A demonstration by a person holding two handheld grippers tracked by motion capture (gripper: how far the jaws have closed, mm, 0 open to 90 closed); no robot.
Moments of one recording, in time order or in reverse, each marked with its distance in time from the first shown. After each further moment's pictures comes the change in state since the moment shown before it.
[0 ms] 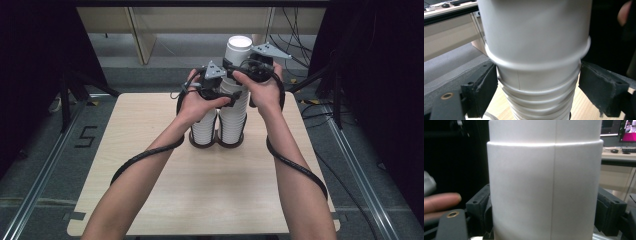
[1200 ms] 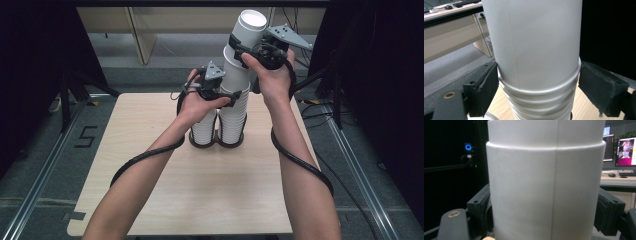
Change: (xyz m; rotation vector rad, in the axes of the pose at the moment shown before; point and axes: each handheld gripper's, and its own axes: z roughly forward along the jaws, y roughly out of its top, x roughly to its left) left arm 0.001 0.000 -0.001 0.005 0.015 0.015; right arm 0.004 0.044 -0.027 -0.182 0.012 0.024
